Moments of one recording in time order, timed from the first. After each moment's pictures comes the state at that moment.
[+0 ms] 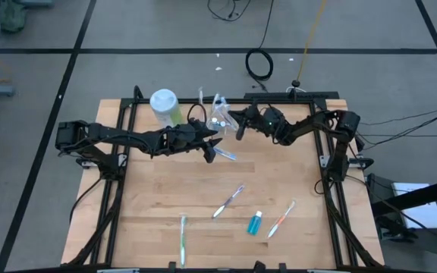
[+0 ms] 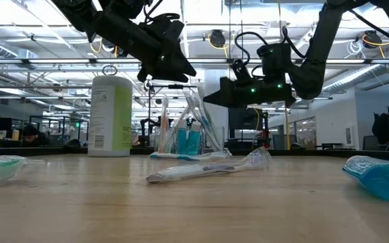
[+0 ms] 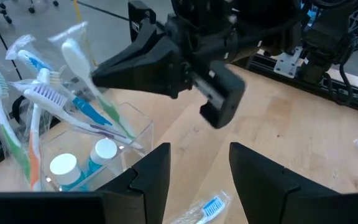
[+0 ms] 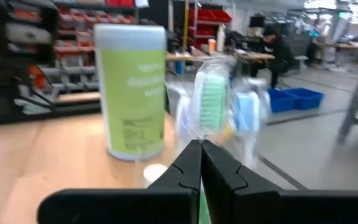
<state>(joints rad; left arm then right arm) 0.12 1.50 0.86 0.26 -0.28 -0.25 -0.49 1.86 0.69 1.20 -0.08 -0.04</state>
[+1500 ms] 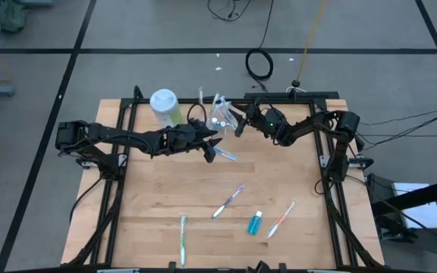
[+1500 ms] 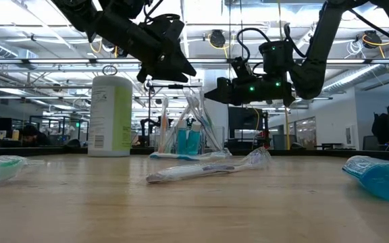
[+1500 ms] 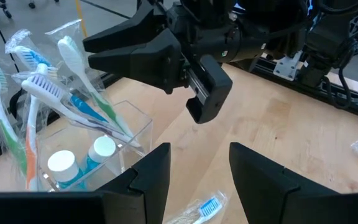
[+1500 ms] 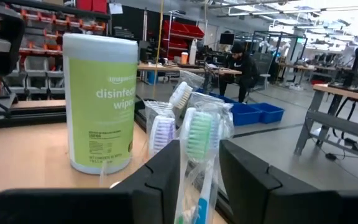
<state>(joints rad) 0.12 1.50 0.86 0.26 -0.28 -0.27 -0.47 1.86 0.68 1.26 0.06 -0.12</state>
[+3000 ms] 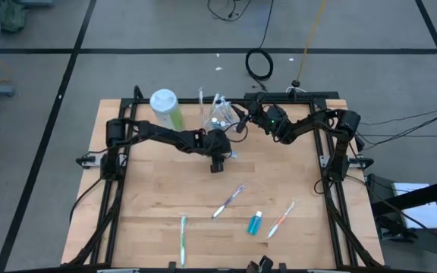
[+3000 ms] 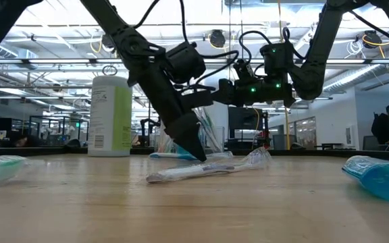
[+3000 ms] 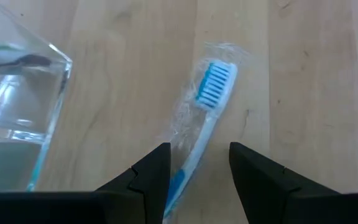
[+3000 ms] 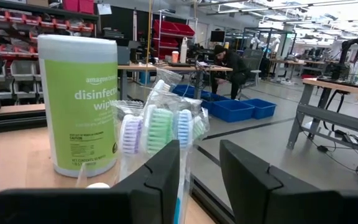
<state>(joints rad) 0.20 2.01 1.15 -0.07 -0.04 0.18 -0.52 1.86 0.68 1.26 0.05 -0.09</state>
